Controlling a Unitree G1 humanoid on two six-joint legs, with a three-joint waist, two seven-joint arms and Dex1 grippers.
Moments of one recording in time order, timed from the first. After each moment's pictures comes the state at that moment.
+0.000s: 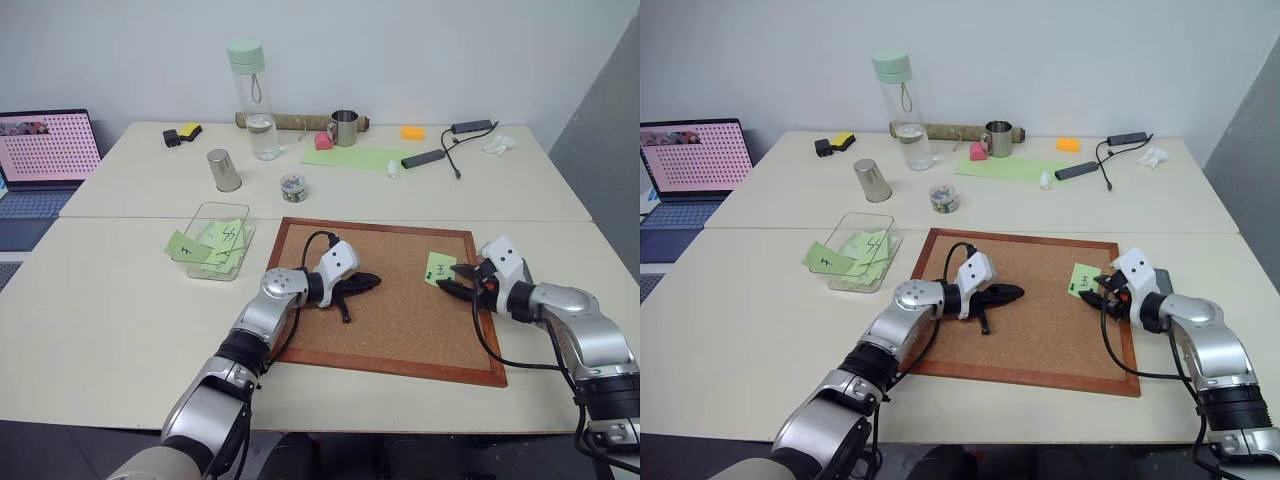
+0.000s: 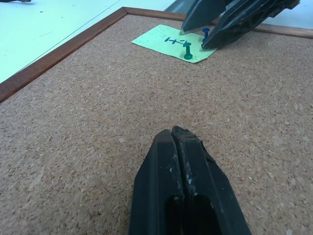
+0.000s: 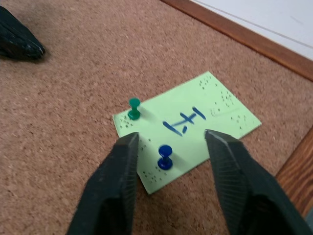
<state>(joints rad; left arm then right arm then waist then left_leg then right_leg) -0.65 0.19 -0.27 0.61 -0.06 -0.03 -0.95 -0.31 -0.65 -0.02 0.10 0.26 0.44 0.81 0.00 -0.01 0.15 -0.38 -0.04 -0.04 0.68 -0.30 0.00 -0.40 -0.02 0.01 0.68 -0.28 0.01</state>
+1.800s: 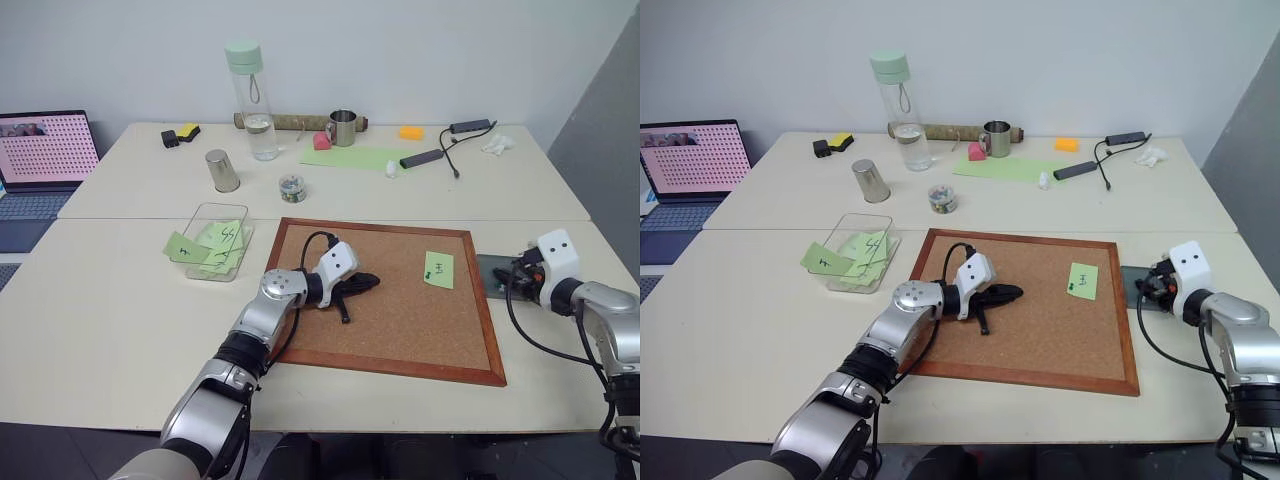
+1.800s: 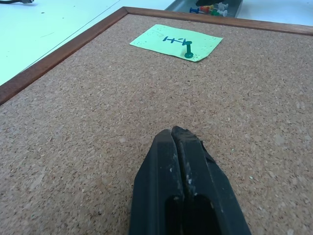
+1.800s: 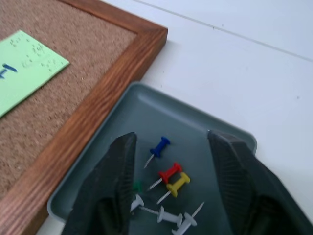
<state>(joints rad) -0.64 0.19 -0.27 0.60 -0.04 -0.03 -0.94 -0.31 -0.73 -0.16 0.12 0.22 0.55 0.62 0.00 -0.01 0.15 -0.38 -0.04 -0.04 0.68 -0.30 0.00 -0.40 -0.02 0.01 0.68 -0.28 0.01</state>
